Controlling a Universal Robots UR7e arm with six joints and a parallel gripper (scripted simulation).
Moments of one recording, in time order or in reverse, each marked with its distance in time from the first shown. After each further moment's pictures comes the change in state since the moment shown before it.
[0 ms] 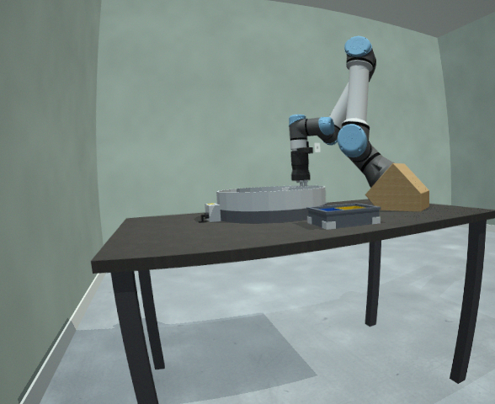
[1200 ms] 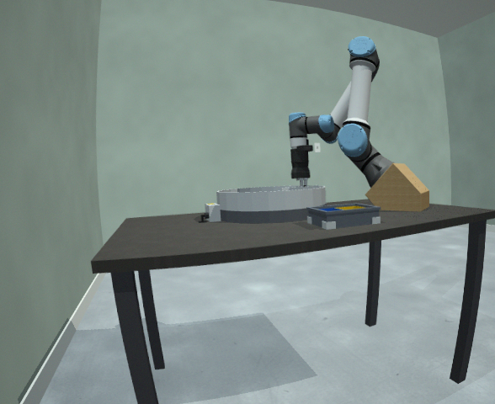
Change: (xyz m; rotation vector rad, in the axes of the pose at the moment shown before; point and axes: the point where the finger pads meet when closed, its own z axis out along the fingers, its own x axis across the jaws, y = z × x) arm 0.000 0.000 -0.009 0.000 0.000 0.000
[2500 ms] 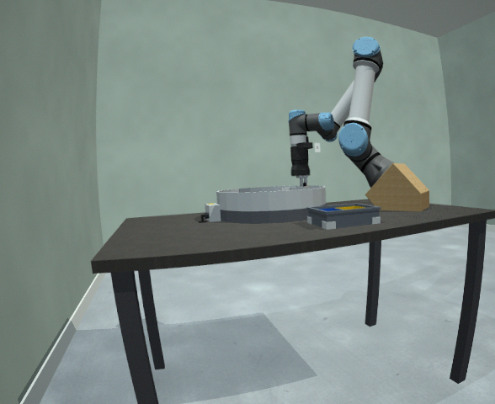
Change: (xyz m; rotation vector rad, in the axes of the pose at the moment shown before) arm 0.000 0.000 -0.011 0.000 0.000 0.000
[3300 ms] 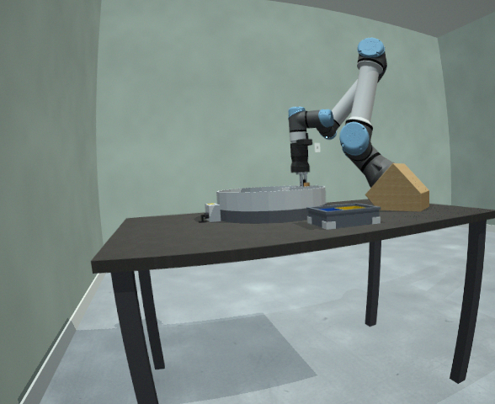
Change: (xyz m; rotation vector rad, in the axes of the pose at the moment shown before) arm 0.000 0.000 -0.014 0.000 0.001 0.000
